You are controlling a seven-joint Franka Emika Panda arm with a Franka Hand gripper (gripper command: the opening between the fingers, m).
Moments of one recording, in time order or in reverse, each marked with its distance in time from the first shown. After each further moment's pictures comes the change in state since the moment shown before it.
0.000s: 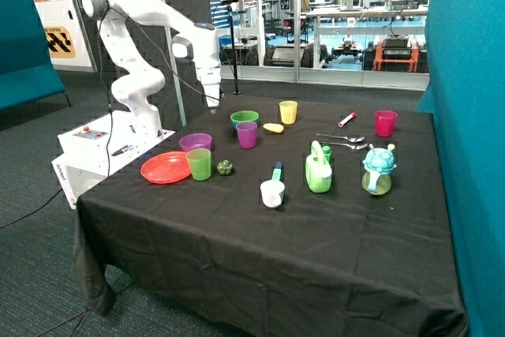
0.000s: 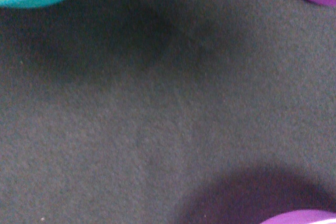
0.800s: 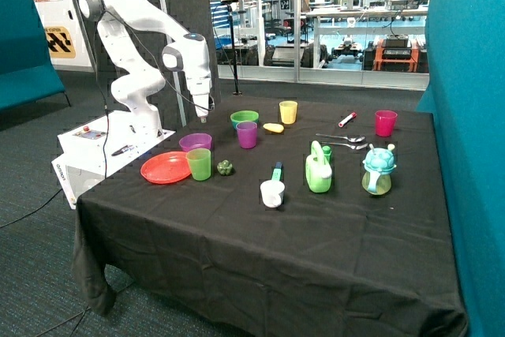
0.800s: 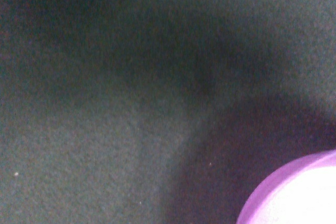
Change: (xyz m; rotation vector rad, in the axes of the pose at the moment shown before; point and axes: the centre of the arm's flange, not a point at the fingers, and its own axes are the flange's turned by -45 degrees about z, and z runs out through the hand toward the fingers) arm -0.037 -0.002 0.031 -0.005 0.004 0.023
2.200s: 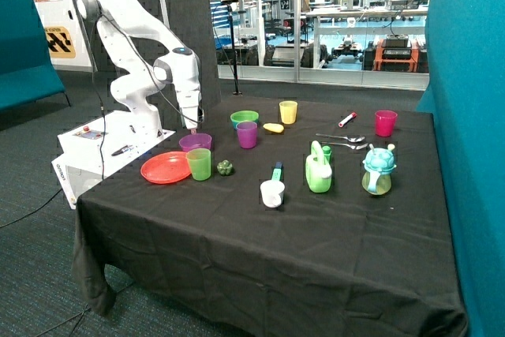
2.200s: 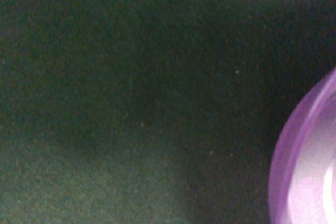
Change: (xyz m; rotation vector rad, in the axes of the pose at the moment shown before) arm -0.040 -0.007 0.042 -0.003 0.003 0.001
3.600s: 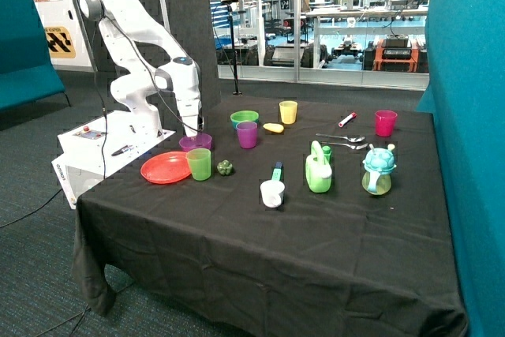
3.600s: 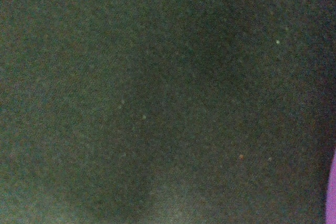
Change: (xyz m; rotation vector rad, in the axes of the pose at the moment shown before) arm -0.003 -0.003 0.032 0.001 -0.002 0.007
